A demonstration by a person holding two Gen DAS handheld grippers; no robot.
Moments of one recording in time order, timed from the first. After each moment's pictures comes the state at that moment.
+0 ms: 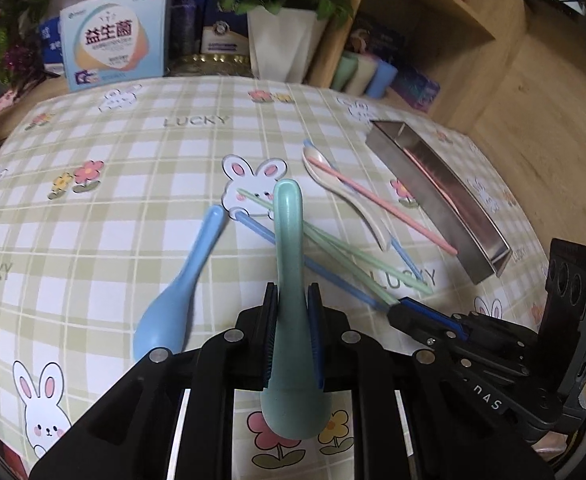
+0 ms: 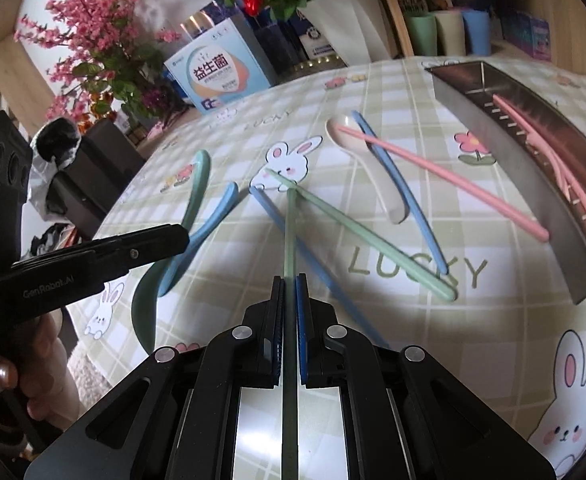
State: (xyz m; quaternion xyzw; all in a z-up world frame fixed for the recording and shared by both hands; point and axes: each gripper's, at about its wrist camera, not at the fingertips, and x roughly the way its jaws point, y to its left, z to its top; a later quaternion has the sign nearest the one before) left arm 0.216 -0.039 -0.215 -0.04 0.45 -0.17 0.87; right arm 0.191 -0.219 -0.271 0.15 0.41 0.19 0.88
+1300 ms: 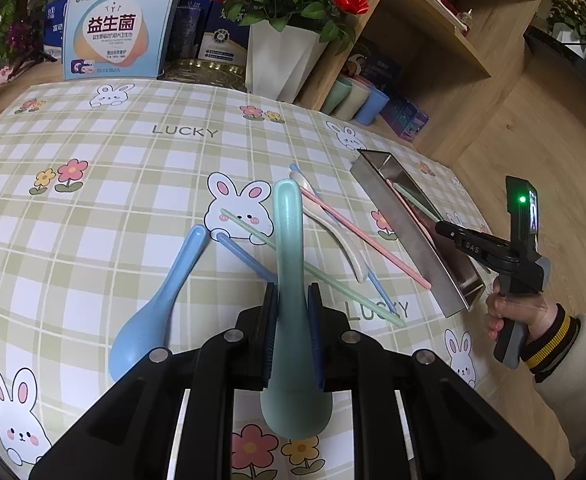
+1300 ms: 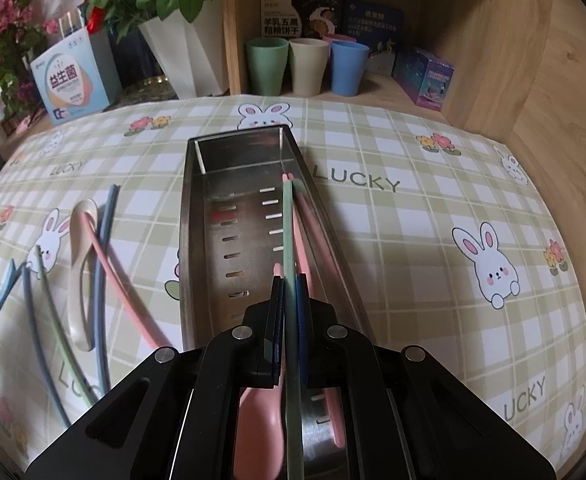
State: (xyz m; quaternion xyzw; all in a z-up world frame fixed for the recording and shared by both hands) left arm 0.228 -0.032 -0.211 -0.10 0.44 -0.20 0.87; right arm 0.302 -0.360 -0.259 0.00 0.45 -0.03 0.89
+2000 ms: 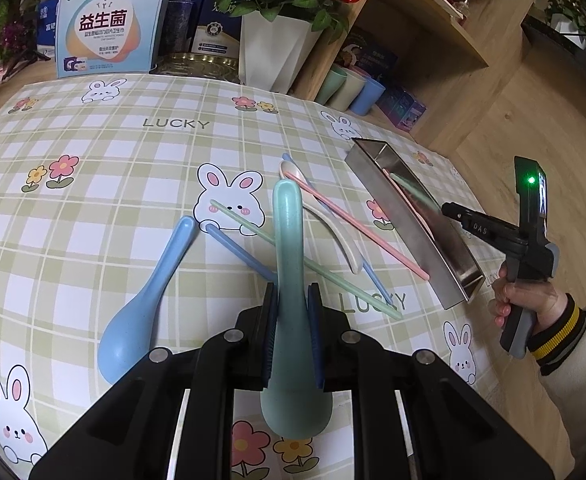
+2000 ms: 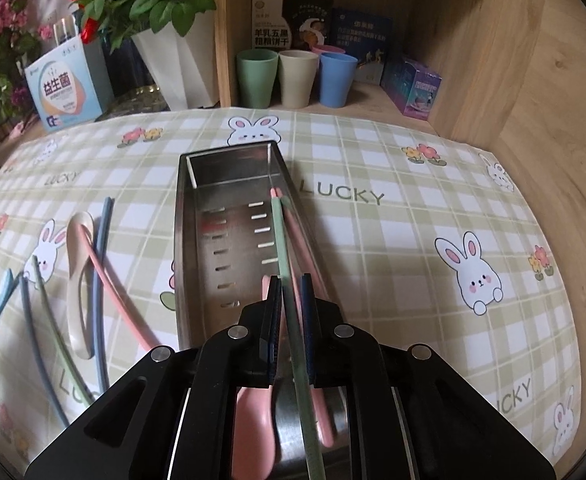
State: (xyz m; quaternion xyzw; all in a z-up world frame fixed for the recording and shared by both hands) left arm 0.228 -0.041 -0.215 -0.10 0.45 -0.20 0.86; right arm 0.303 -0.370 -0.242 0.02 0.43 -0.03 0.90
